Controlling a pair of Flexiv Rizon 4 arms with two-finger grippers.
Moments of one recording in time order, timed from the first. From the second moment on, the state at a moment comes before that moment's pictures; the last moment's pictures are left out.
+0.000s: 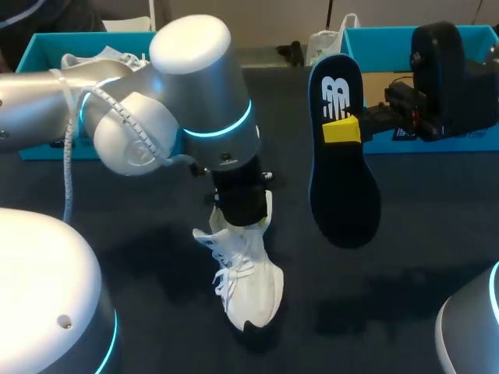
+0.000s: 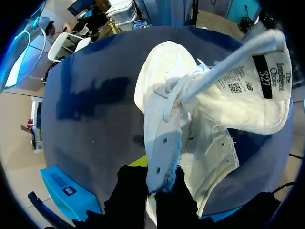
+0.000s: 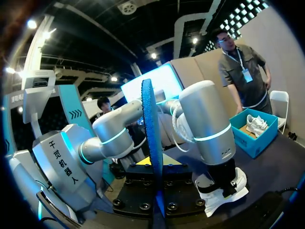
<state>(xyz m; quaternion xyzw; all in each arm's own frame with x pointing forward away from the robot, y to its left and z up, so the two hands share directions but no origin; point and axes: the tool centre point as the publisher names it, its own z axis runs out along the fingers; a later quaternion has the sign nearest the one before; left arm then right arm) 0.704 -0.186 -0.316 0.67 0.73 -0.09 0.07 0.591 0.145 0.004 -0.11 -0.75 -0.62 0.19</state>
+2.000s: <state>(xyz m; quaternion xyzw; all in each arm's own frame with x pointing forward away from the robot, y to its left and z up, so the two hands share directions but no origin) 0.738 -0.214 -0.219 0.64 0.69 -0.24 0.23 0.591 0.145 0.004 -0.11 -0.75 -0.62 0.19</state>
